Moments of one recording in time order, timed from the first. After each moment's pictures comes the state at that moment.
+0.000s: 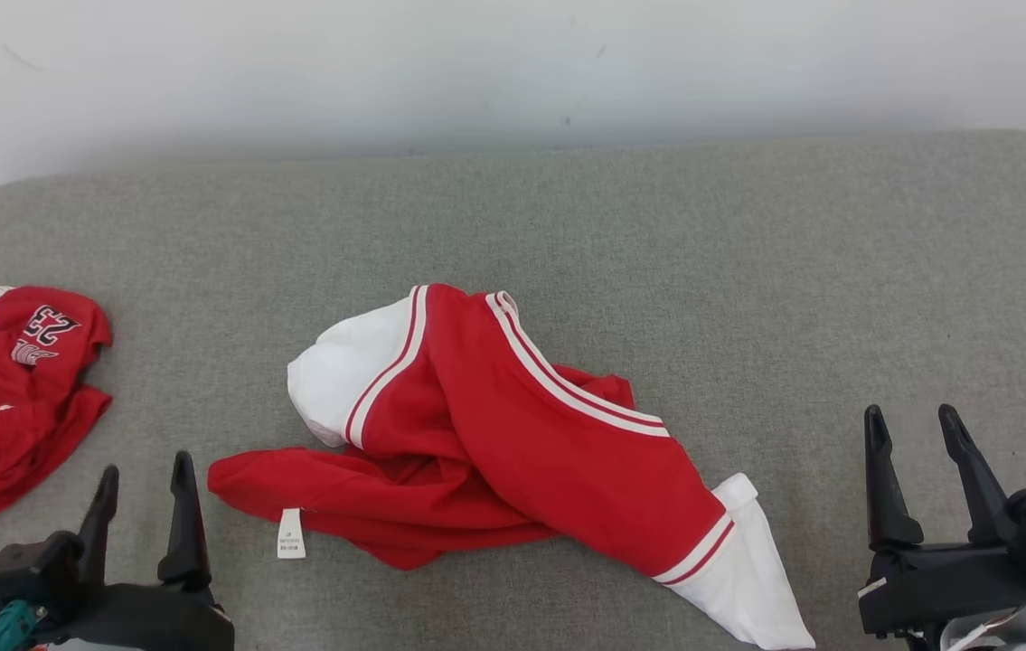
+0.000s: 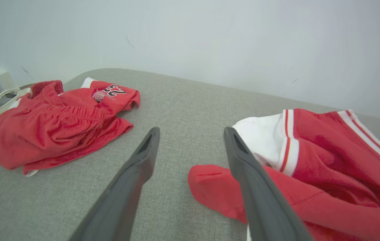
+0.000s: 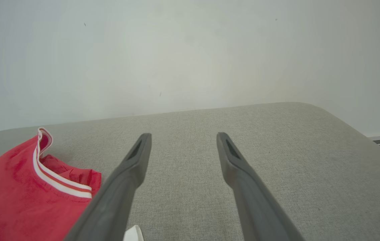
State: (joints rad) left arm -0.15 0.24 -0.10 -0.02 -0.42 0.23 -0.06; right arm -0.05 -0.14 0.06 -0.07 0.17 0.13 -0.12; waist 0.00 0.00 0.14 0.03
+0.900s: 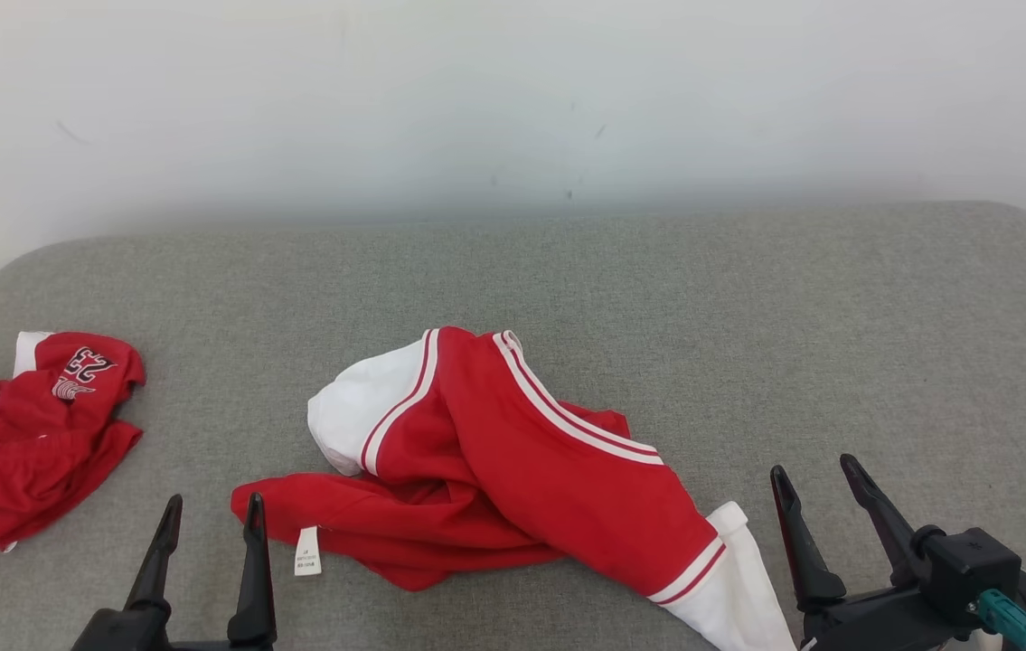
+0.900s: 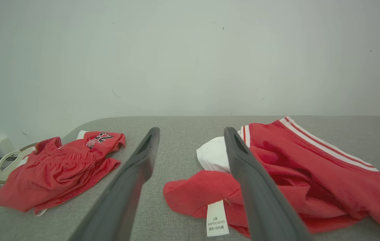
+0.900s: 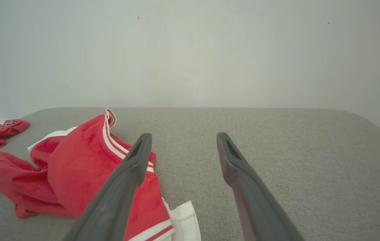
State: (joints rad) left arm -0.03 0.24 -0.23 -0.18 -0.24 0.30 -0.15; right arm 0.01 -0.17 0.23 -0.10 0.17 0.13 -0.05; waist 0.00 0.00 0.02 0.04
